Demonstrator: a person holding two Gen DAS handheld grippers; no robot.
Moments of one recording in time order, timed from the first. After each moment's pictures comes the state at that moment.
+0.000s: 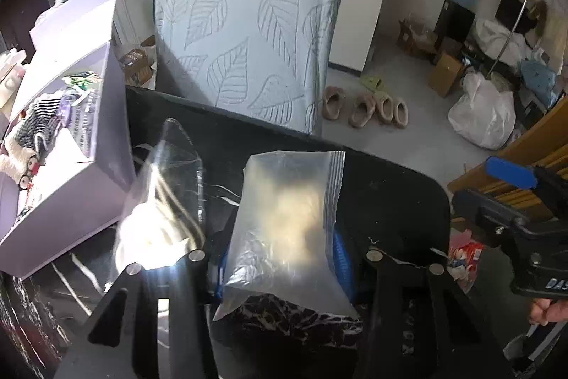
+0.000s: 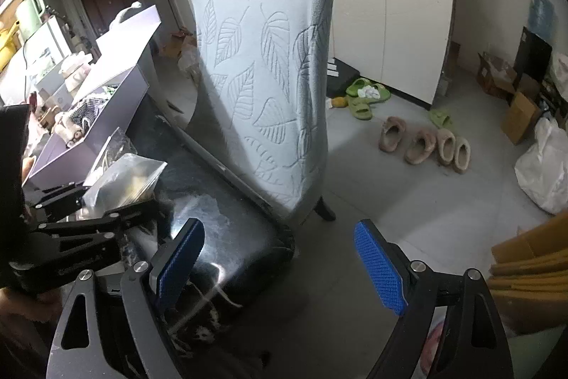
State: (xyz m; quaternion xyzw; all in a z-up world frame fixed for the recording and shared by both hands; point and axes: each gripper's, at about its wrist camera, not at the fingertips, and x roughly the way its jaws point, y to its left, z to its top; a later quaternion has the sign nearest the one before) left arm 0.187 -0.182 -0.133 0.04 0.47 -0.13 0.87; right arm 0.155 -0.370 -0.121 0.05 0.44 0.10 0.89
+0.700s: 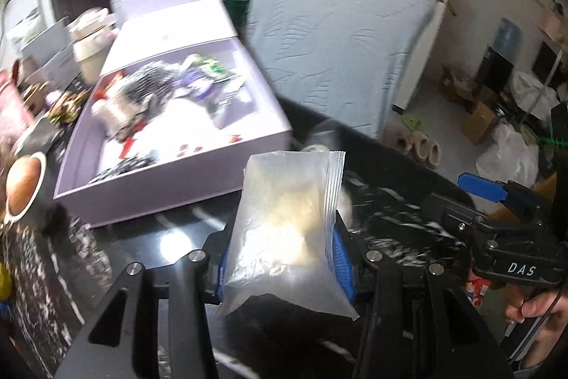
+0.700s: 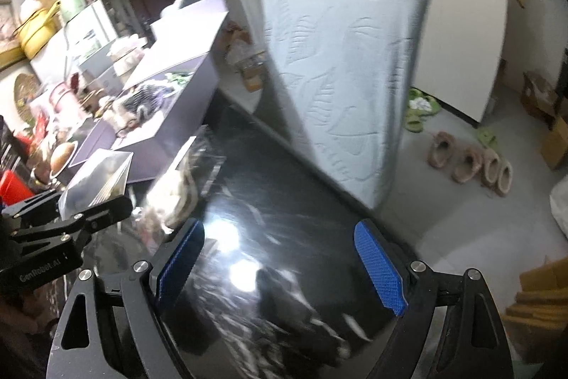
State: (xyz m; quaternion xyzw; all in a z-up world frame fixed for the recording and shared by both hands) left arm 0.143 -0.075 -0.104 -0.02 0.44 -0.03 0.90; right arm 0.168 -0.283 -0.114 0.04 0.43 0.19 0.88
